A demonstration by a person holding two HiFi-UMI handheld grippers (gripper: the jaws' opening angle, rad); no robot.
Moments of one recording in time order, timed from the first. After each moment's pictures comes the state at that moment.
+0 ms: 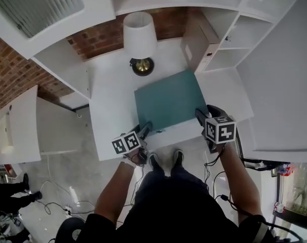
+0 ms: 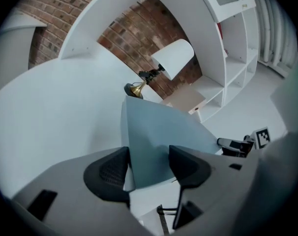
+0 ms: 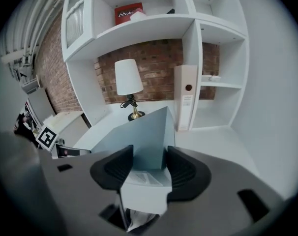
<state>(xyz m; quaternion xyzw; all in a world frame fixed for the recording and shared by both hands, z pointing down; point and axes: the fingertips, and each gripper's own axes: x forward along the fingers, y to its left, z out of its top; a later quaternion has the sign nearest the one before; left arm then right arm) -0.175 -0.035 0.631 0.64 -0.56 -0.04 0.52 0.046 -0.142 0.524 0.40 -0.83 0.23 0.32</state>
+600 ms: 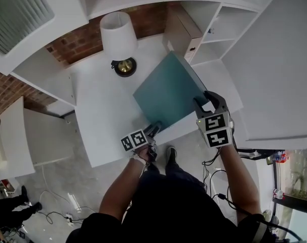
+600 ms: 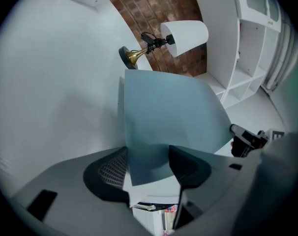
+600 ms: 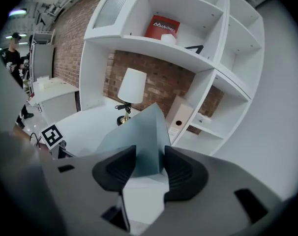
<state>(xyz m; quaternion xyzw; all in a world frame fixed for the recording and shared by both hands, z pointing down) -0.067 -0.069 0.668 0.64 -0.45 -0.11 0.61 0.060 -0.165 0.446 0.43 -0.82 0.01 0.38</state>
